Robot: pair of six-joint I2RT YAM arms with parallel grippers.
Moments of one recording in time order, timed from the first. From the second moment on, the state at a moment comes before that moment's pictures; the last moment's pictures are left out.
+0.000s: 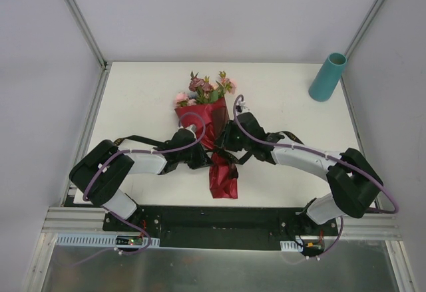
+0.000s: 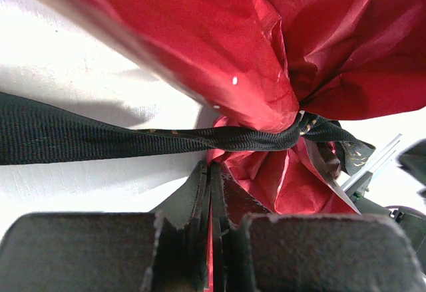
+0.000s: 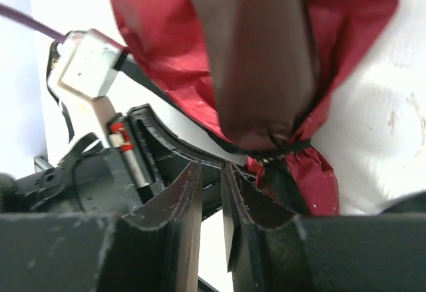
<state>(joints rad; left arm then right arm) -0.68 1.55 0.52 0.27 0.25 -1.02 0.80 1.49 0.88 -0.03 -0.04 0.84</state>
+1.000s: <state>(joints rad) -0.68 1.55 0.50 0.32 0.25 -1.03 0.94 1.60 0.82 -0.07 0.33 1.43</state>
